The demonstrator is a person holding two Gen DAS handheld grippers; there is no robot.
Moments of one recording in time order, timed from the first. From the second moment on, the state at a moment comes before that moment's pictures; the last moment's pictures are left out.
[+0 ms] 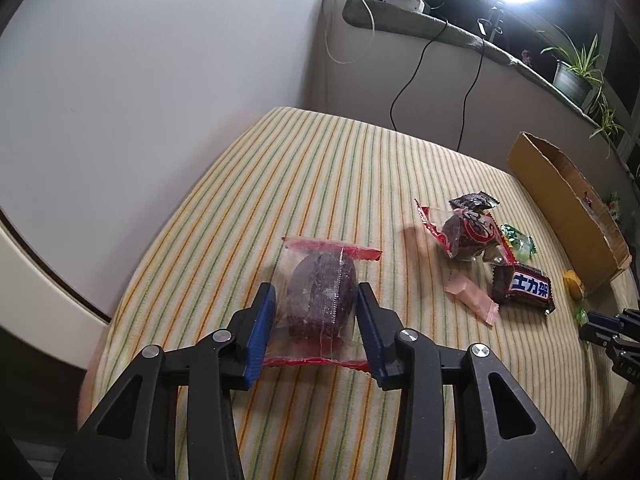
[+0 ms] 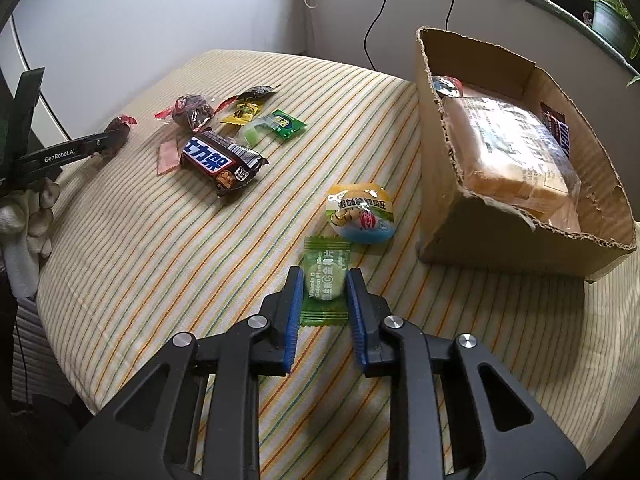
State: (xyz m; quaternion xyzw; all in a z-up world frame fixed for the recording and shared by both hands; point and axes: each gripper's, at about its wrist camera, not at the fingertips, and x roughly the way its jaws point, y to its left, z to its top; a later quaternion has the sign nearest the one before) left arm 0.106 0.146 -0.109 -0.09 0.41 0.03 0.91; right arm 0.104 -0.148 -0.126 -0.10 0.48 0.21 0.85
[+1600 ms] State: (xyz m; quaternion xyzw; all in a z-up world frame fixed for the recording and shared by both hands) left arm 0.150 -0.077 -0.021 -0.05 0.35 -0.20 0.92; right arm 0.128 -0.280 -0.035 -0.02 0.38 0.15 0.91
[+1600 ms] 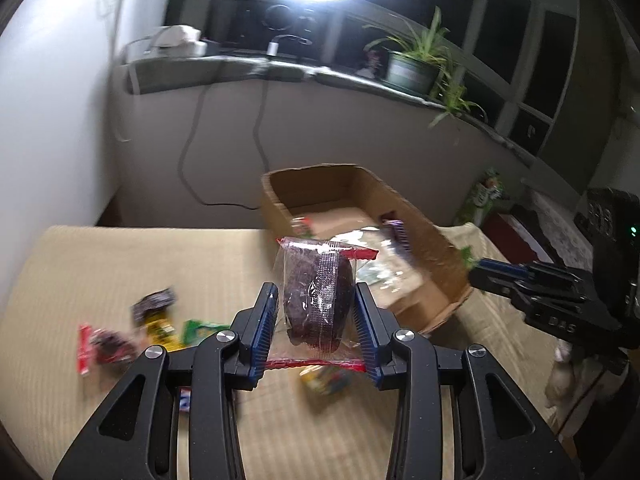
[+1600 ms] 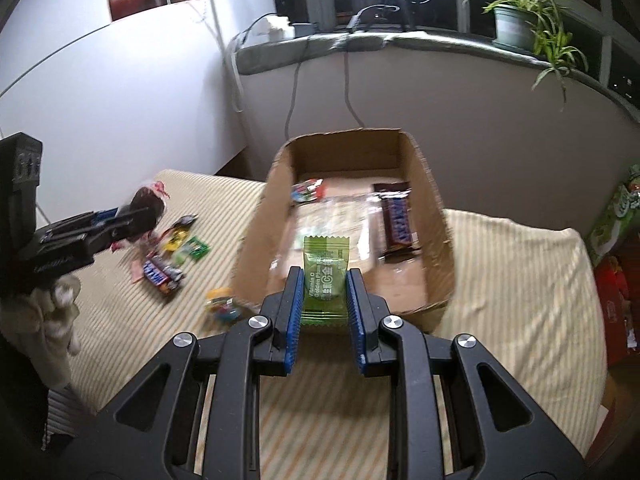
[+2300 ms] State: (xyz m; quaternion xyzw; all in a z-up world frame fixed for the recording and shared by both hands) left arm 0.184 -0.153 -0.034 -0.01 0.37 -0.23 0.90; right arm 0.169 -0.316 -0.056 -0.01 0.40 0.12 0.91
